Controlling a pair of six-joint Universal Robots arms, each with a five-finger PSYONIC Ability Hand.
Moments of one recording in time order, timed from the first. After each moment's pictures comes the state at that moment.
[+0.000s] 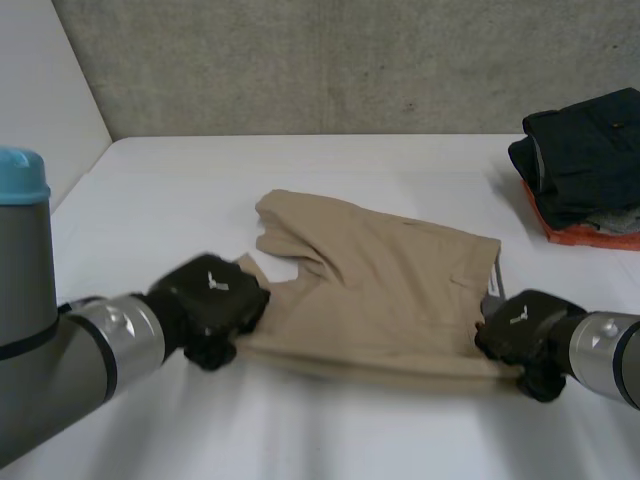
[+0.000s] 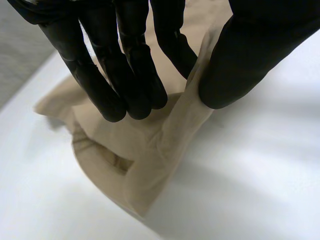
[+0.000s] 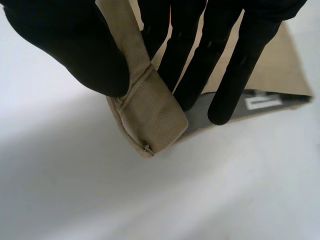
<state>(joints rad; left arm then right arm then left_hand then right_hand) 4.22 -1.73 -1.60 2.72 -1.35 3.75 1.85 -1.37 1.64 0.61 1.41 2.26 1.17 1.19 1.18 1.19 0.98 1.06 1.18 1.18 1.19 1.01</state>
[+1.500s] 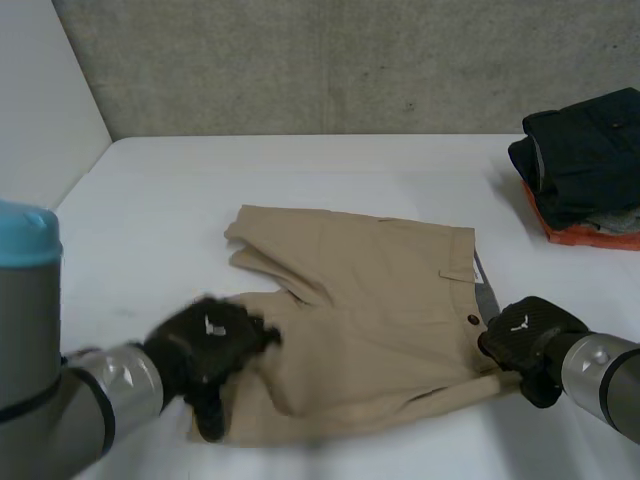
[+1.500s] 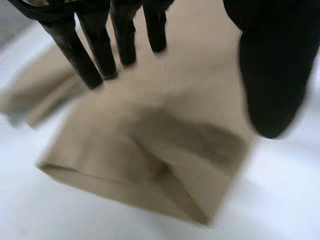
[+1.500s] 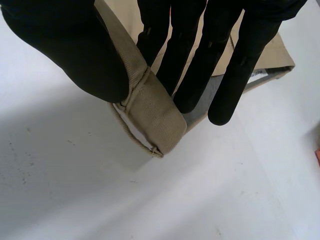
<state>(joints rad) 4.21 -1.69 -1.73 2.77 -1.39 3.65 1.85 -1.41 1.79 0.37 1.45 2.27 0.22 0.30 0.30 0.29 0.12 1.09 1.18 1.19 1.19 1.02</state>
